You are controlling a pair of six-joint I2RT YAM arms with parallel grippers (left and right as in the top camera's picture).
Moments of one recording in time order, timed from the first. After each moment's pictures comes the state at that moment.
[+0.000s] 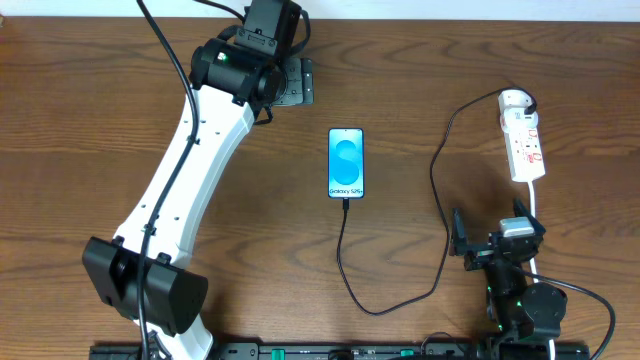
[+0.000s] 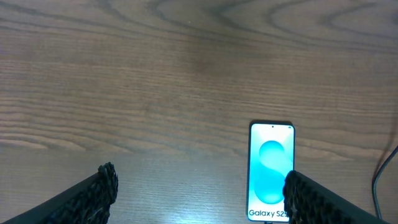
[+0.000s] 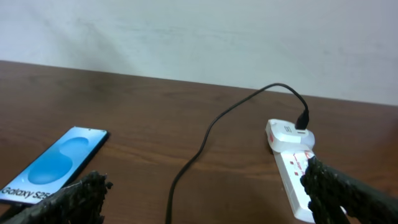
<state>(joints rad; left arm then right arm) -0.38 1.83 1.92 -1.11 -0.14 -0.38 -0.05 0.01 0.01 -0.06 -0.18 -0.09</state>
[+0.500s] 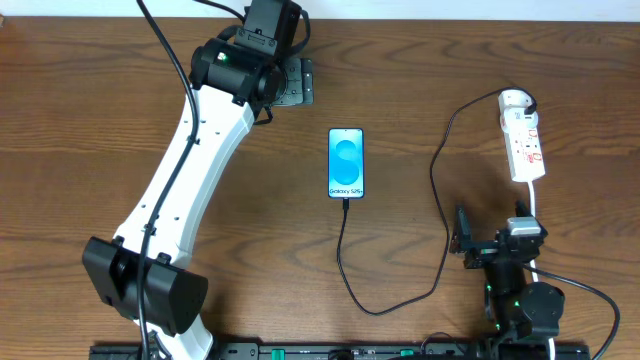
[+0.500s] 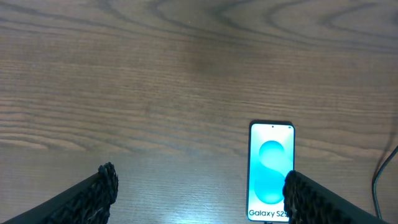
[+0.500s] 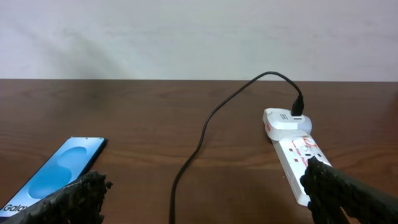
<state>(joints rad) -0.38 1.83 1.92 -1.11 -0.14 -0.38 -0.01 0.01 0.01 -0.07 -0.10 0.00</state>
